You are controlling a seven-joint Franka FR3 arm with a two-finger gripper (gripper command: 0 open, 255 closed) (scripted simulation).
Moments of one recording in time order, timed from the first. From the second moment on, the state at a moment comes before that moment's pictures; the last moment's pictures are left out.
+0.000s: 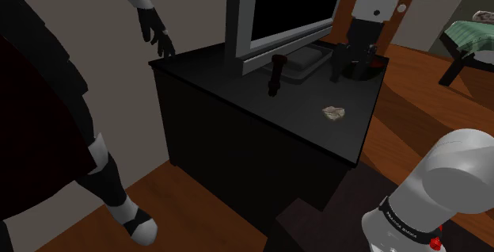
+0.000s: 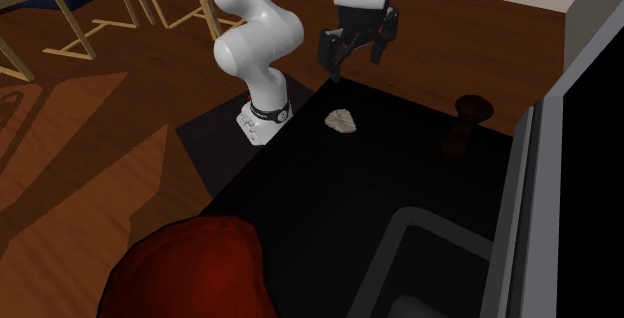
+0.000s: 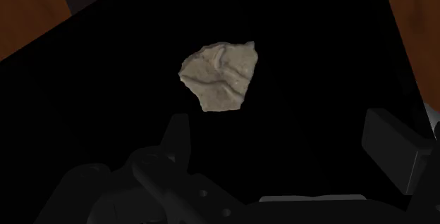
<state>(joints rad) -0.02 -0.75 -0.04 -2.40 0.06 1.60 0.17</state>
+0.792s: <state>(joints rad) -0.10 -0.90 -0.08 -2.78 0.07 1.96 0.22</state>
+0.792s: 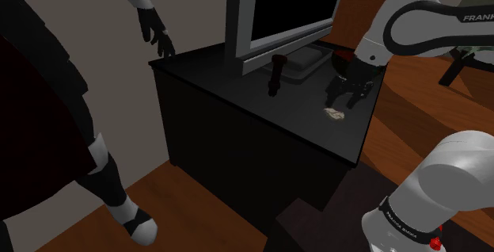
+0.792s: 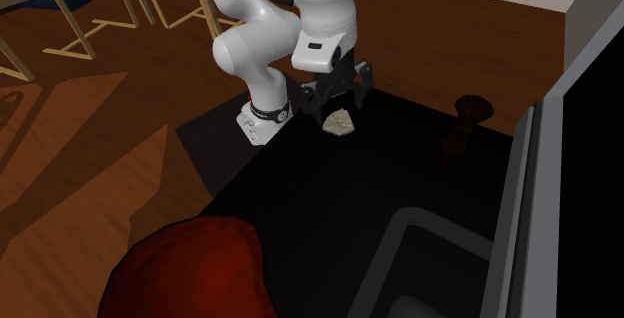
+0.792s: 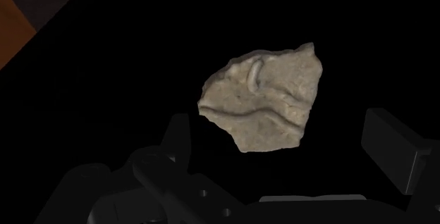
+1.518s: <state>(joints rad) -0.10 -0.88 -0.08 -2.83 0.08 2.04 0.22</state>
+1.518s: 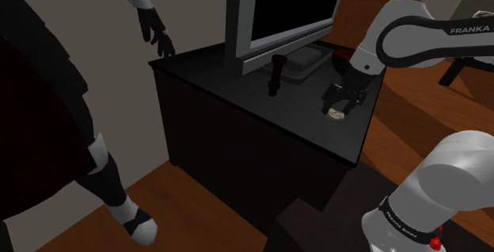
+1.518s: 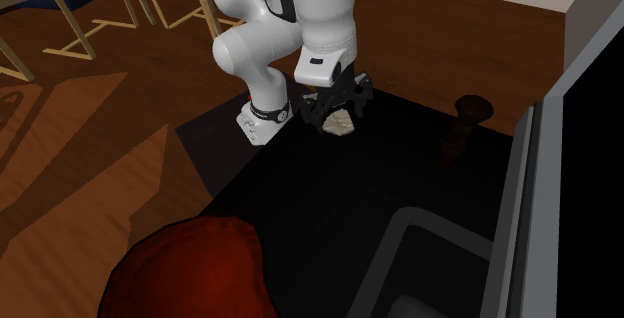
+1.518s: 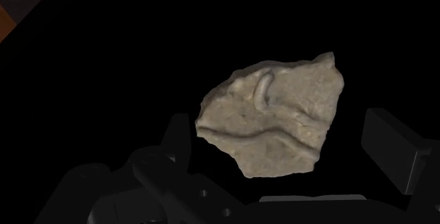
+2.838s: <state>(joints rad) -0.10 -0.91 -0.08 -2.74 0.08 1.92 0.23</state>
